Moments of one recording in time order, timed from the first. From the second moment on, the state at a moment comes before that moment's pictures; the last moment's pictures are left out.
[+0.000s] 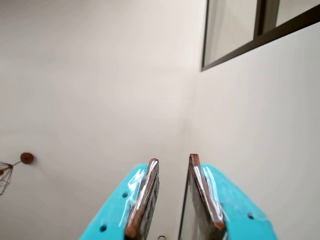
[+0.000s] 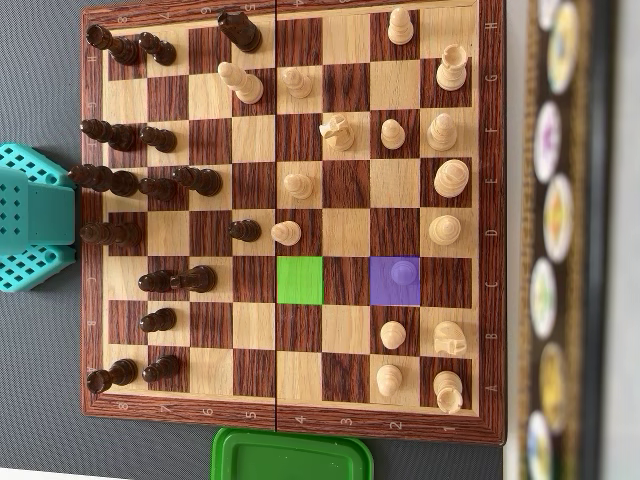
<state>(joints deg) -1.4 192.3 179.9 -103.4 85.3</state>
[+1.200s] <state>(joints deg) -1.4 192.0 179.7 -95.4 82.6</state>
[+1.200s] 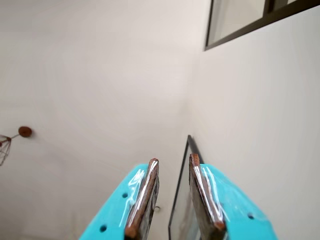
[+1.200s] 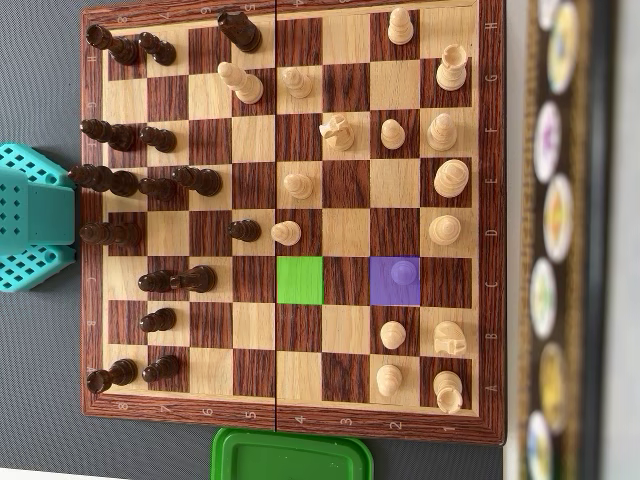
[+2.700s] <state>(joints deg) -1.6 187.1 146.2 62.3 85.3</state>
